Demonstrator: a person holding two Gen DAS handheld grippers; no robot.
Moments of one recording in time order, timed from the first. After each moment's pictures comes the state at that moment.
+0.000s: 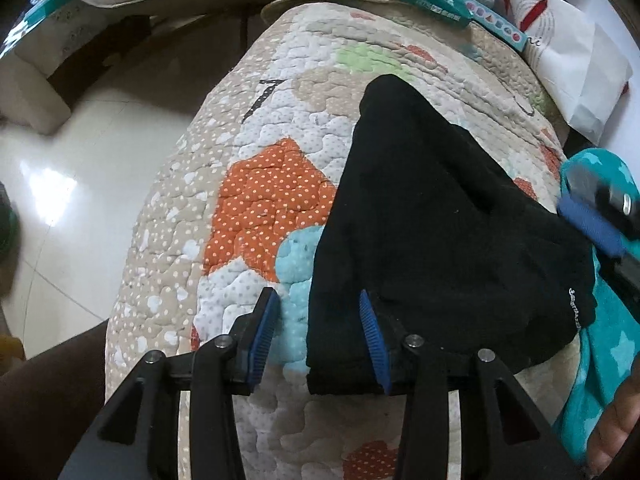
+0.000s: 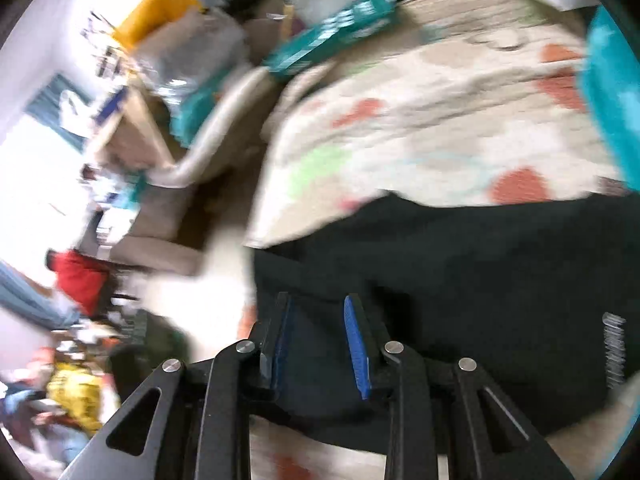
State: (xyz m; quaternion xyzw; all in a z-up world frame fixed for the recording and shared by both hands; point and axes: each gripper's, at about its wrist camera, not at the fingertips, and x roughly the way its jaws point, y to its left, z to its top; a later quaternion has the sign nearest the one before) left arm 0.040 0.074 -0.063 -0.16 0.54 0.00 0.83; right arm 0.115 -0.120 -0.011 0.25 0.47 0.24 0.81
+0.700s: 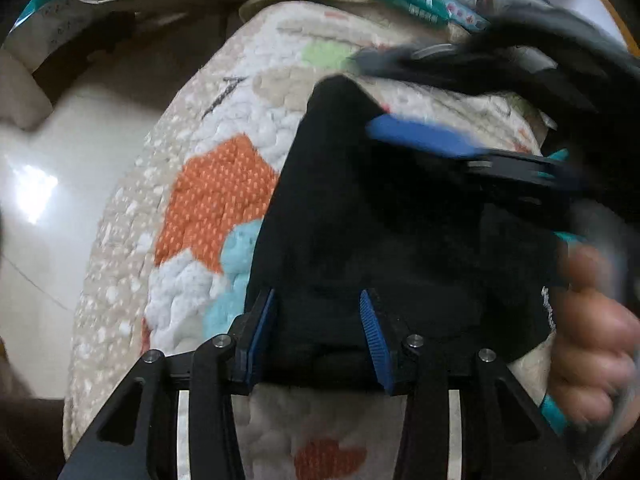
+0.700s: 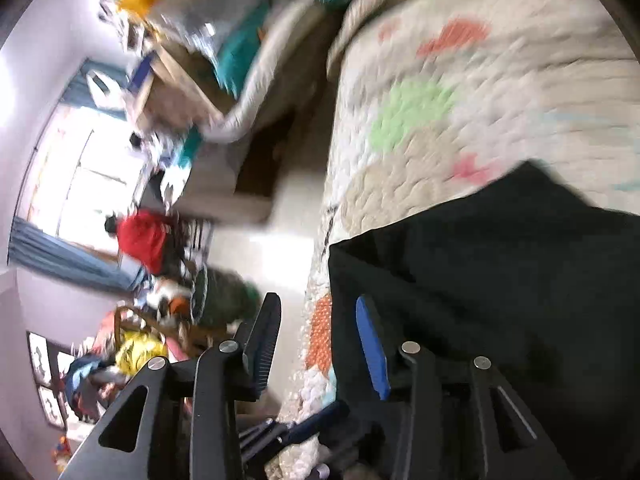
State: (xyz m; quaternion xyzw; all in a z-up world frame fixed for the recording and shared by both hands) left arm 0.041 0.057 -0.059 -0.19 0.52 -0.04 0.83; right arm 0.204 -0.052 -0.070 0.22 0.57 0.32 0.72
